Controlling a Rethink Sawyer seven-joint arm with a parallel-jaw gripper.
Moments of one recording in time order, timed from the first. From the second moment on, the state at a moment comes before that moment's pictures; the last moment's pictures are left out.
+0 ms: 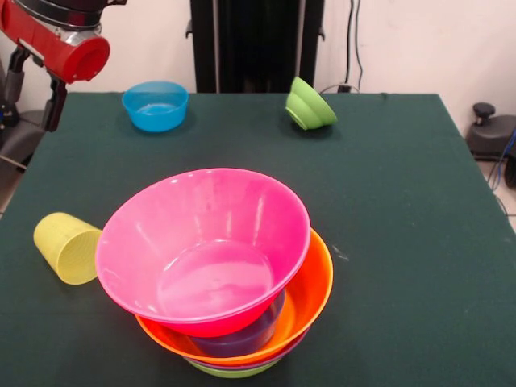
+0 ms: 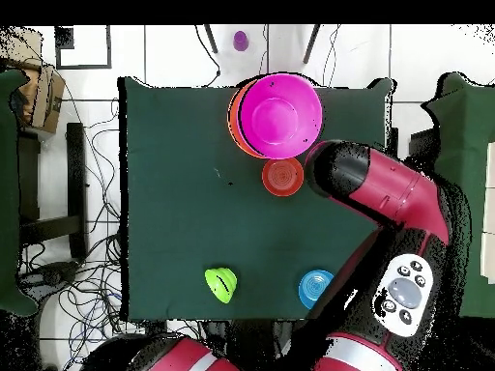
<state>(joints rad) -0.19 -0.49 -0.51 1.32 0.16 0.54 1.82</state>
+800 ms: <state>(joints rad) -0.20 -0.50 -0.51 1.35 0.16 0.47 1.82</state>
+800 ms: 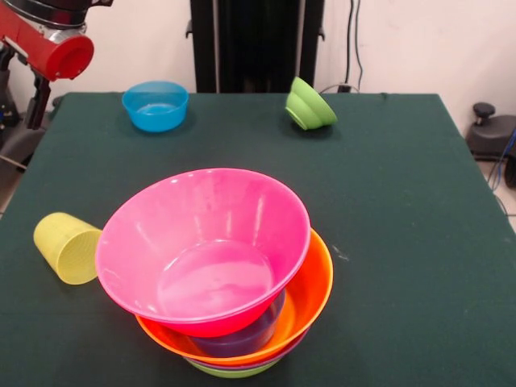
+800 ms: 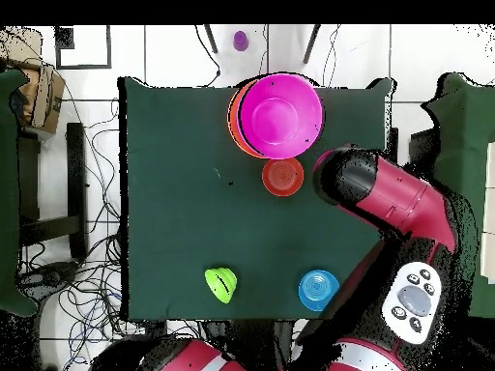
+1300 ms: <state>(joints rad) -0.16 -0.47 -0.59 1.35 0.16 0.47 1.83</state>
